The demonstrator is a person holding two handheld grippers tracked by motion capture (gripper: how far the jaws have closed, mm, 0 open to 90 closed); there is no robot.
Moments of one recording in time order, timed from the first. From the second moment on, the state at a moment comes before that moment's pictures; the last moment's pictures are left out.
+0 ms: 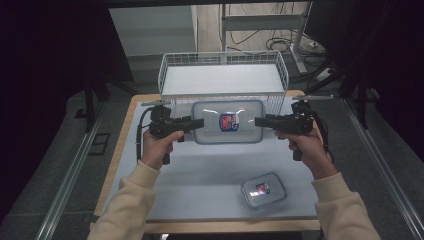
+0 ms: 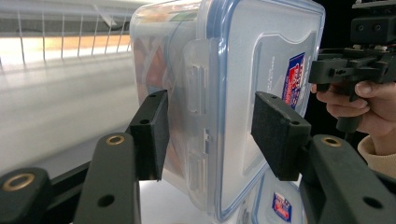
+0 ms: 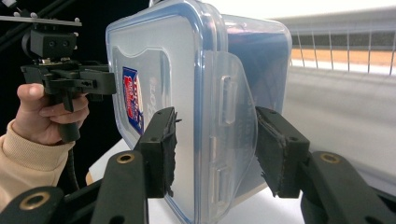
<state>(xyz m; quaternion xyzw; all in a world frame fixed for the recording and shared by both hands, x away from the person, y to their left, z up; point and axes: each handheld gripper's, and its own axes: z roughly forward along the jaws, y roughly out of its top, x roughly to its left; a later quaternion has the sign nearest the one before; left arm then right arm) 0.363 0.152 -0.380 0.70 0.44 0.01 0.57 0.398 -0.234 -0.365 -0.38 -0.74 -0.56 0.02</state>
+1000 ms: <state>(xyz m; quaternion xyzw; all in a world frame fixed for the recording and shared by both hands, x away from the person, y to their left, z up) 0.418 0.164 -0.305 0.69 0.42 0.03 0.59 0.445 -0.221 -0.285 -0.37 -0.74 -0.57 -0.02</state>
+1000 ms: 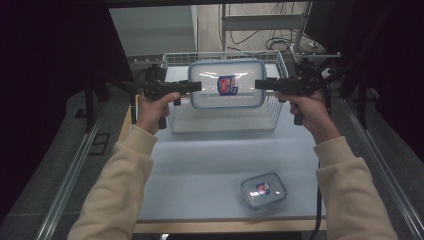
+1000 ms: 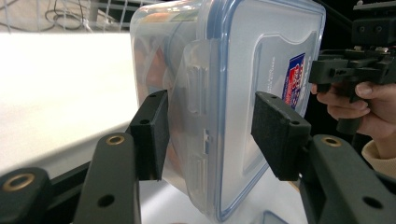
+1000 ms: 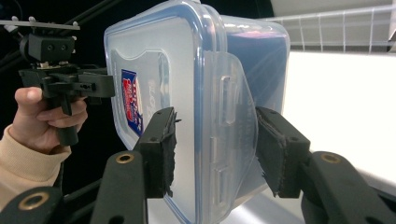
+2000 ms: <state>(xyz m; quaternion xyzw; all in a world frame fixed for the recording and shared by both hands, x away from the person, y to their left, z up) 0.502 0.178 -0.316 0.68 0.46 0.00 0.57 0.531 -0.205 -0.299 -0.42 -0.73 -0.54 0.02</state>
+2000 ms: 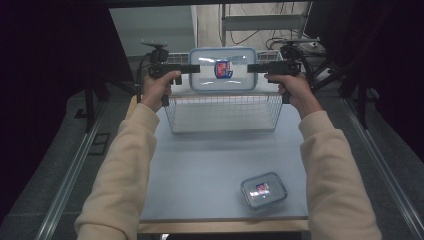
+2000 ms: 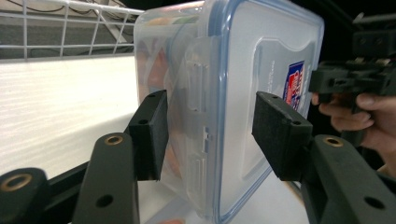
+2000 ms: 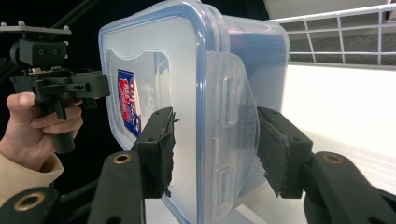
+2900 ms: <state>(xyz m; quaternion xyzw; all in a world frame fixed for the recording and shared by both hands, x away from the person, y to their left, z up) 0.507 0.174 -0.316 0.65 0.51 0.04 0.56 0.522 -0.206 -0.306 -0.47 -0.67 -0.58 -0.02</state>
